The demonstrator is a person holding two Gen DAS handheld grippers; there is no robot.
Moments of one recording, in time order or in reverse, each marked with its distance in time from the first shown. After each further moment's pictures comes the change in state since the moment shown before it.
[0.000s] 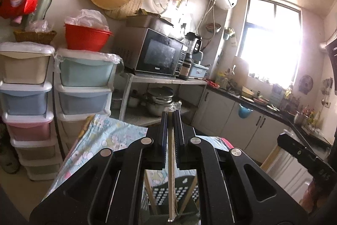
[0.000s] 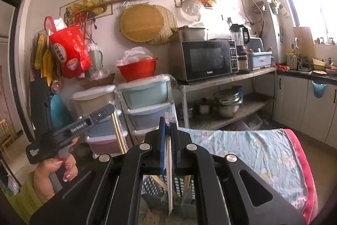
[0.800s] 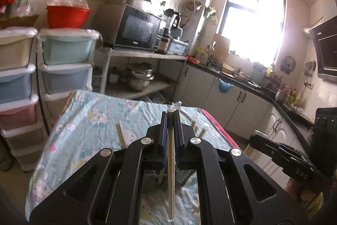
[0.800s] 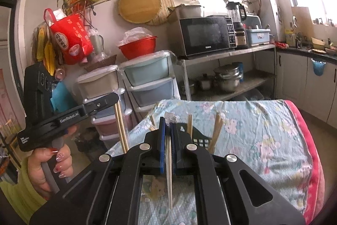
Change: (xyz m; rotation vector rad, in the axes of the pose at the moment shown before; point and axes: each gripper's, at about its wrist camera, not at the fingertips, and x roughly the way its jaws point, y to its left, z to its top) left arm -0.029 -0.021 -0.046 0.037 0.147 -0.130; right arm -0.033 -0.003 -0.054 0.055 0.130 0.021
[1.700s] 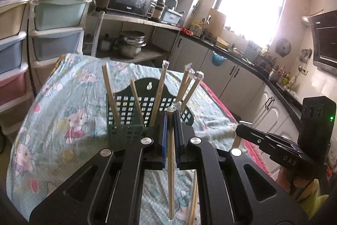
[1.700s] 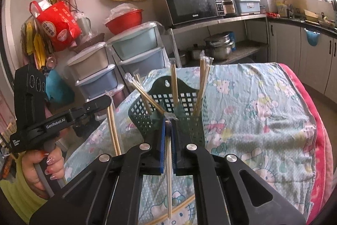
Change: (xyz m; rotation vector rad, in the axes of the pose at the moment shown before) left arm 0.017 -0.002 -0.069 -0.032 0.193 -0.074; right arm 0.004 -0.028 -0.061 0.091 0.160 -0.032
